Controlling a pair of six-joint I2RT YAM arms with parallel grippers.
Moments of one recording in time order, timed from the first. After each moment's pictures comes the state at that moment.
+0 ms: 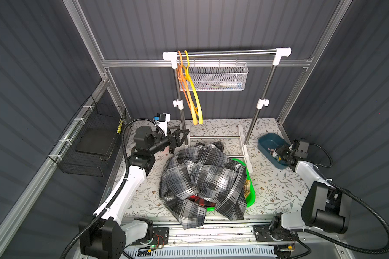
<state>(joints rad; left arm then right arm) -0.25 1.22 1.02 0.12 0.67 -0.35 -0.32 1.43 0.85 -0.09 -0.12 0.60</state>
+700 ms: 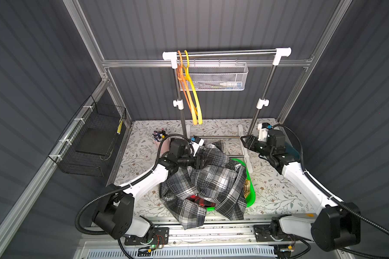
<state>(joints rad) -0.58 1.44 0.90 -0.02 0.66 -0.32 0.20 1.29 0.98 -0.15 -0.30 0.53</state>
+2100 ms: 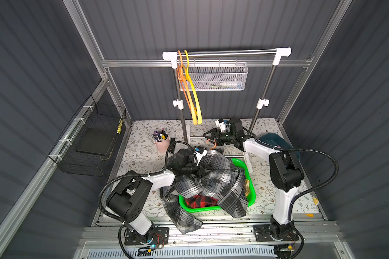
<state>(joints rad) -0.60 1.64 0.77 0.33 0.68 -0.26 0.40 1.98 1.43 0.09 -0.78 0.85</state>
